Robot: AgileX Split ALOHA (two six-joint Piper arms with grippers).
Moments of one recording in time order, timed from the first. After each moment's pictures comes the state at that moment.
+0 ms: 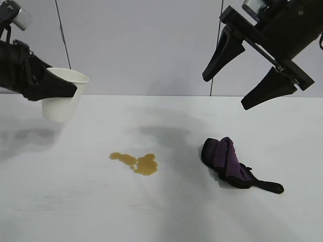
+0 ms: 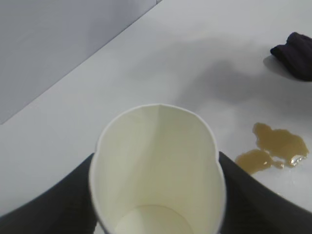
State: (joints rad) left arm 0.00 1.84 -0.91 -1.68 0.71 2.48; right arm 0.11 1.73 -1.25 0.69 0.99 -0.26
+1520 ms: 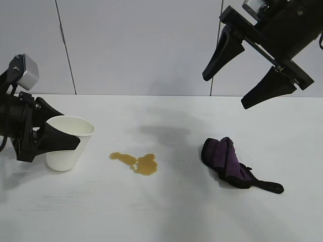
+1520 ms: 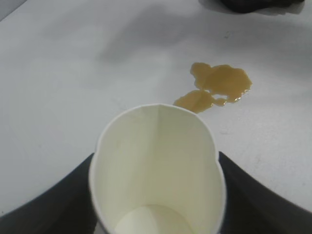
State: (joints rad) left arm 0.00 1.98 -0.83 -1.70 0.81 2.70; right arm 0.11 1.73 -1.25 0.69 0.97 -0.26
